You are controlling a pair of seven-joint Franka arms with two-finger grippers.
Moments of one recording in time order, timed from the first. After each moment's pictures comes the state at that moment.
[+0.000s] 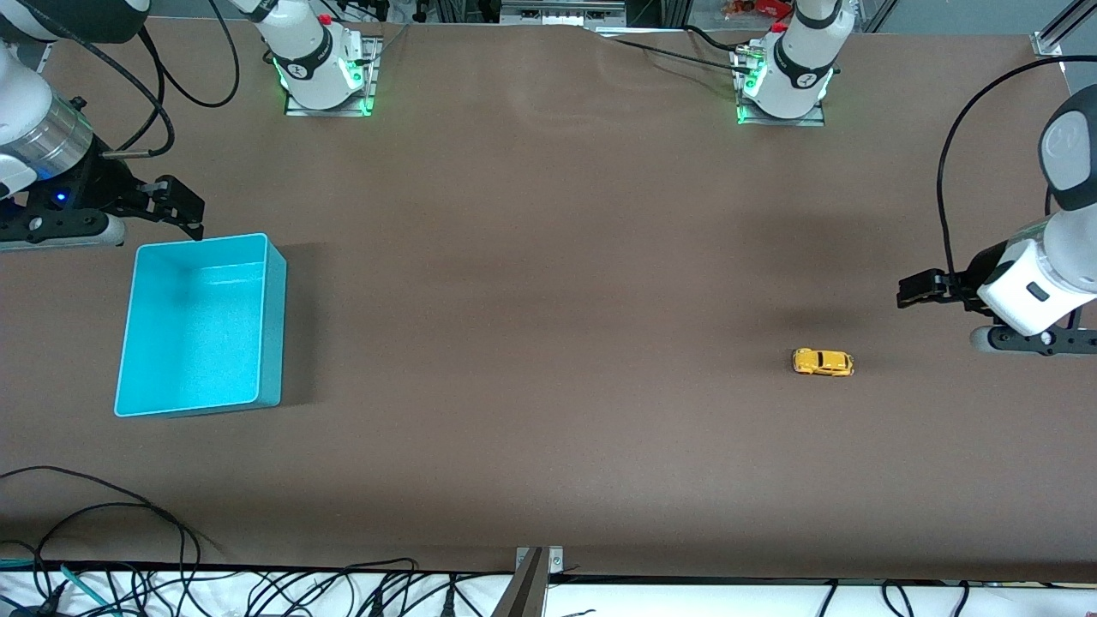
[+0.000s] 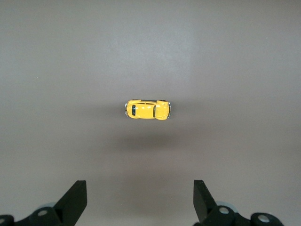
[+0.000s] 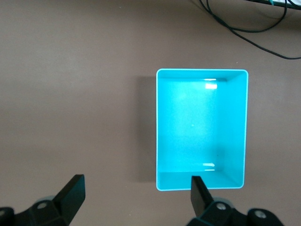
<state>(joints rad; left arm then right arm) -0.09 0.28 0.13 -1.51 -0.05 1.69 0.07 -0.01 0.02 0.13 -1.65 -0.07 1.74 0.02</state>
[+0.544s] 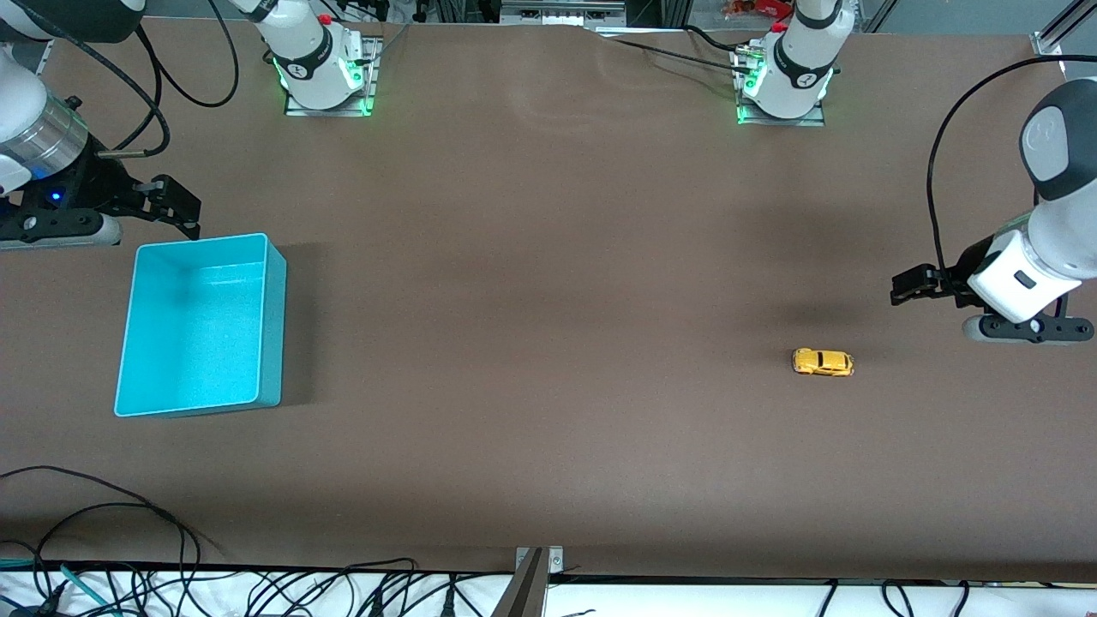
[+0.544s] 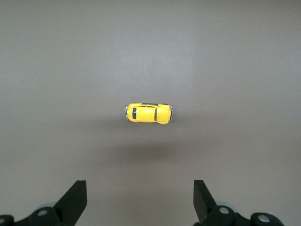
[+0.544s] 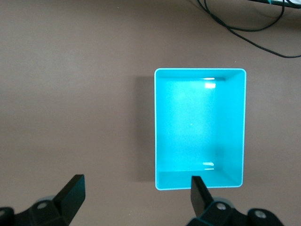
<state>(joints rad) -0.09 0.19 0.13 -1.70 -0.05 1.84 0.07 -0.01 0.02 0.12 -1.65 -0.07 1.74 0.02</state>
